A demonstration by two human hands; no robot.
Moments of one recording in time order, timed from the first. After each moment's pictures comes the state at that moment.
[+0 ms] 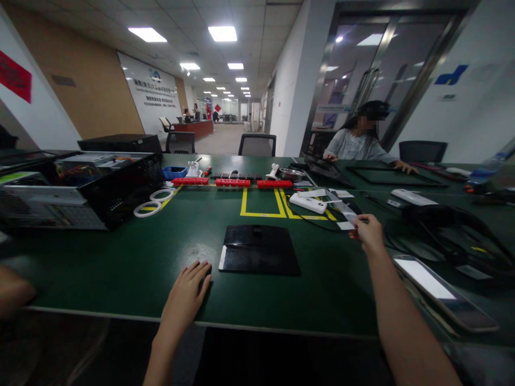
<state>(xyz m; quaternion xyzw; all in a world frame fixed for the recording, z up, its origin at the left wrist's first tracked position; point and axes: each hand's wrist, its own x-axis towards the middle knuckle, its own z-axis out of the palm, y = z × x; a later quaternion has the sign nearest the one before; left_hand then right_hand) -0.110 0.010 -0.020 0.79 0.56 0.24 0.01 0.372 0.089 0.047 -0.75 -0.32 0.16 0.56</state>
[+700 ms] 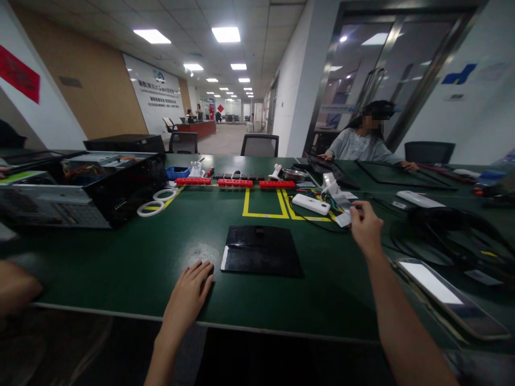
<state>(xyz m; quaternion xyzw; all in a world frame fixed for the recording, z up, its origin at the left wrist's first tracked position) -0.112 0.011 -0.023 0.79 0.56 0.24 0.01 0.339 0.080 0.072 -0.71 -0.53 -0.11 0.45</state>
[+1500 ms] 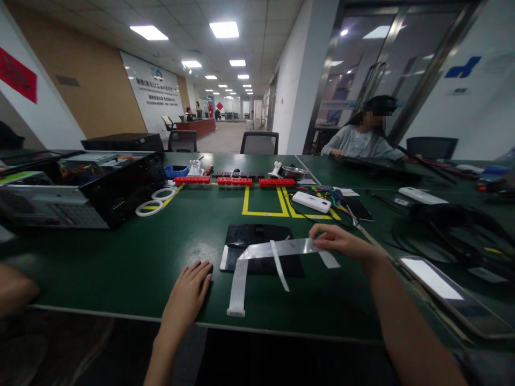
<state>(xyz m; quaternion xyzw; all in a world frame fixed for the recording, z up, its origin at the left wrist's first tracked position) -0.112 0.012 -0.025 0.79 0.57 0.23 0.00 0.292 0.057 0.083 -0.44 -0.72 0.47 0.25</state>
